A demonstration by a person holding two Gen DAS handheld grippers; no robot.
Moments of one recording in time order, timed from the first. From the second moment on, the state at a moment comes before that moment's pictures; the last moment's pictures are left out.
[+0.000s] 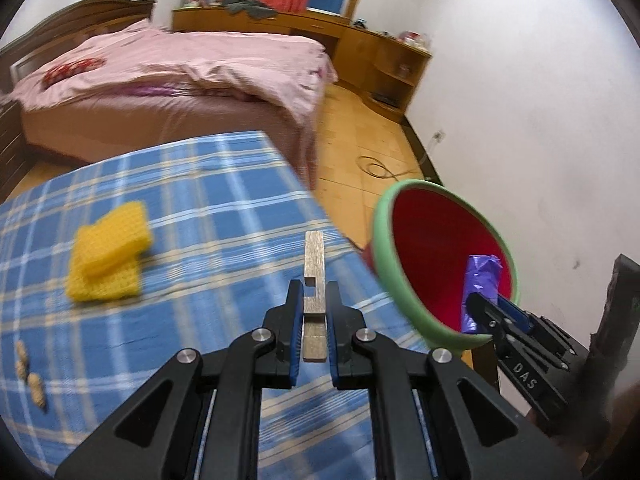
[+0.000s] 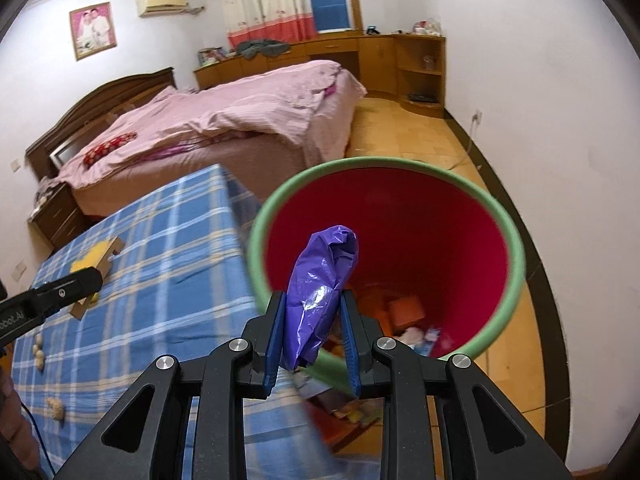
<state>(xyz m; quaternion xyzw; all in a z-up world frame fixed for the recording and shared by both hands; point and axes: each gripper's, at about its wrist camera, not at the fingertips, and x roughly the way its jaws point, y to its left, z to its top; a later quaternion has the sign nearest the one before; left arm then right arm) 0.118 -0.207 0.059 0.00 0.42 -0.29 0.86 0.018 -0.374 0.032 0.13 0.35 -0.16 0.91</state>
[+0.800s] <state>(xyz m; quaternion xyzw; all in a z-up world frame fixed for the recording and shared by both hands) 0.145 -0.365 0.026 0.06 0.44 -0.35 0.82 0.030 -0.475 0.000 0.17 0.38 -0.15 0.90</state>
